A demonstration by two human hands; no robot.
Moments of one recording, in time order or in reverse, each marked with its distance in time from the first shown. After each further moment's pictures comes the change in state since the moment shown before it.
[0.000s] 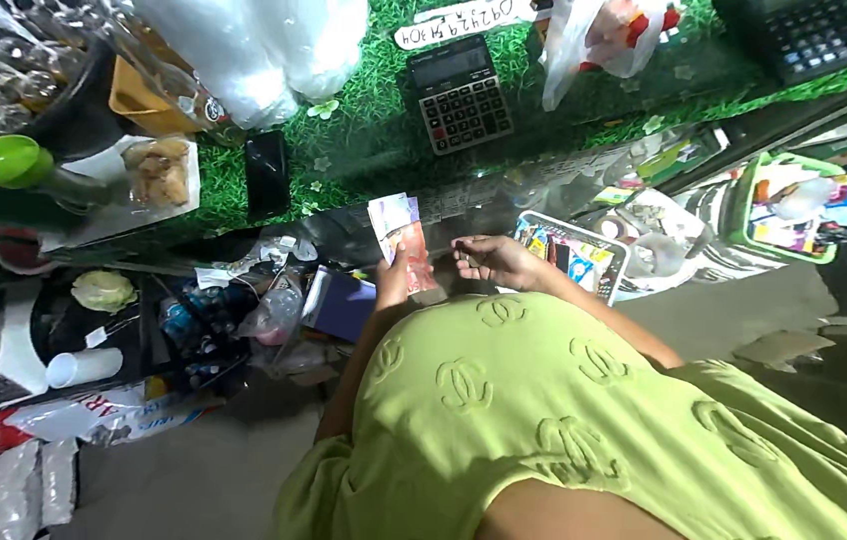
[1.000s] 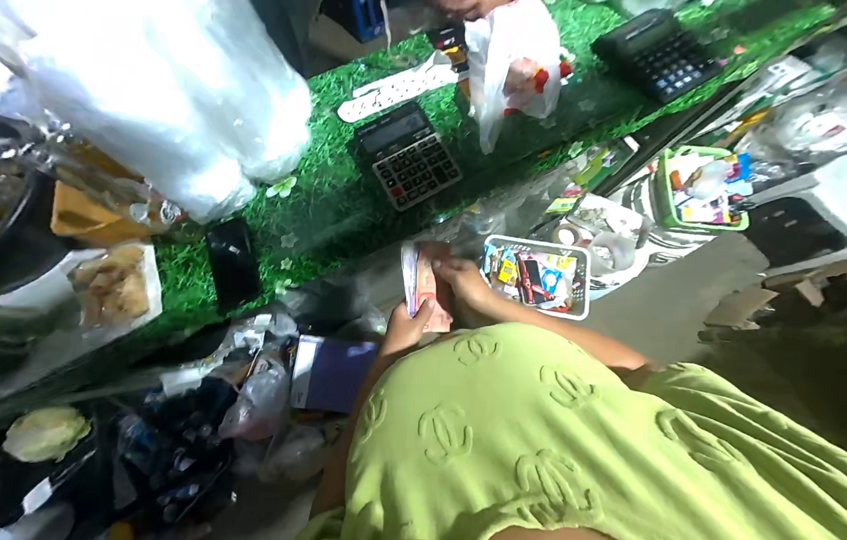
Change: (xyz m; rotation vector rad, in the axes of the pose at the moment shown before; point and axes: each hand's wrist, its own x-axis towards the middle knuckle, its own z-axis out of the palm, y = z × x) left_hand 0.000 0.042 0.034 0.332 -0.381 0.051; right_hand 0.022 0.005 0.029 -0.480 0.433 -0.435
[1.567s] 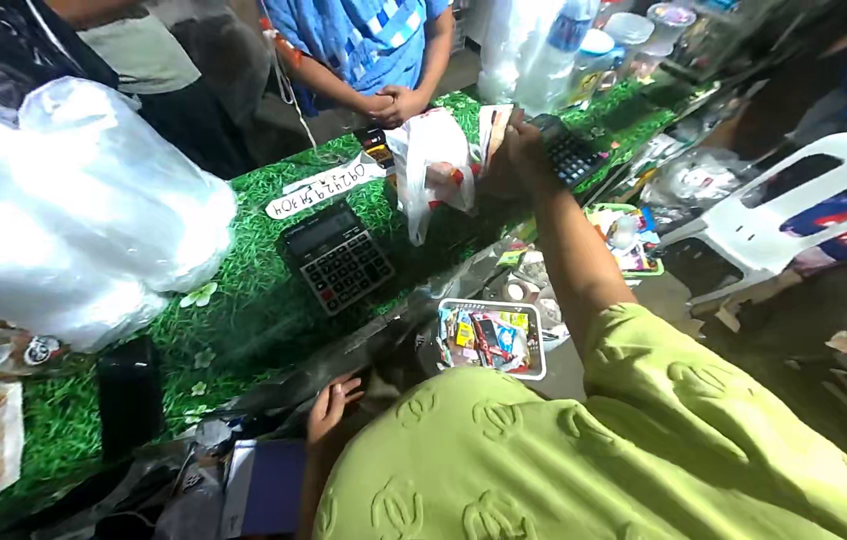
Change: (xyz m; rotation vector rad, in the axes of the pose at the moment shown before) left_hand 0.045 -0.022 -0.011 -0.160 0.169 0.232; right_hand 0.209 -0.205 -0.355 -0.539 0.785 -0.345
